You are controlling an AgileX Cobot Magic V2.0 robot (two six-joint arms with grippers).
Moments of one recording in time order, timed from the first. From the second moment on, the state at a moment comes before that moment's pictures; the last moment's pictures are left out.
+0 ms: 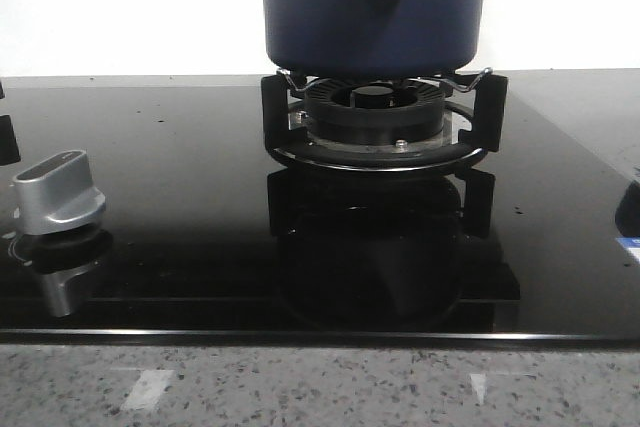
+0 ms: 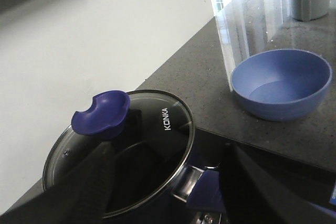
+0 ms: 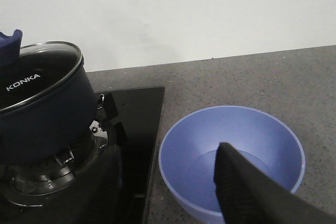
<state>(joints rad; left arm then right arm) -0.85 1.17 -1.07 -0.09 0.20 0.43 -0.03 0.36 -0.60 0.11 0.52 0.03</state>
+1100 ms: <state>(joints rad) -0.86 1.23 -1.09 0.16 0.11 0.08 -0.03 0.36 -0.60 0.11 0.52 0.03</state>
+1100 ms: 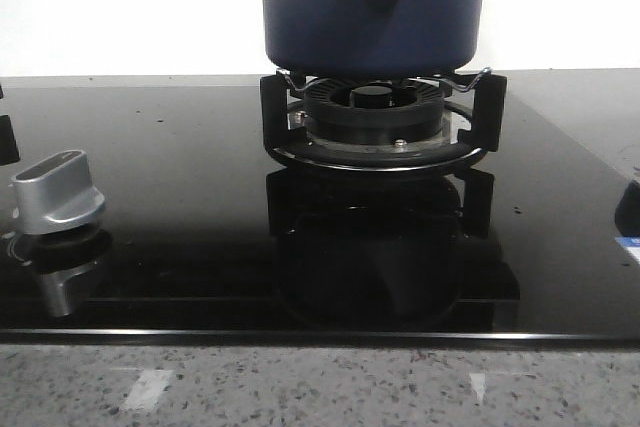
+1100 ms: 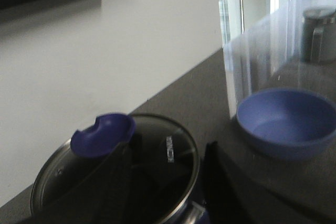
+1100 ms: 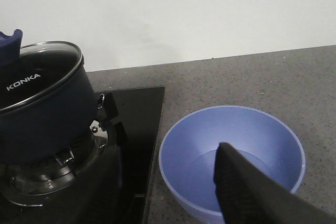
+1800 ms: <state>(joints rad) -0.76 1.22 -1.00 0.05 -0.03 0.10 -0.03 0.36 -0.60 0.11 0.52 0.03</state>
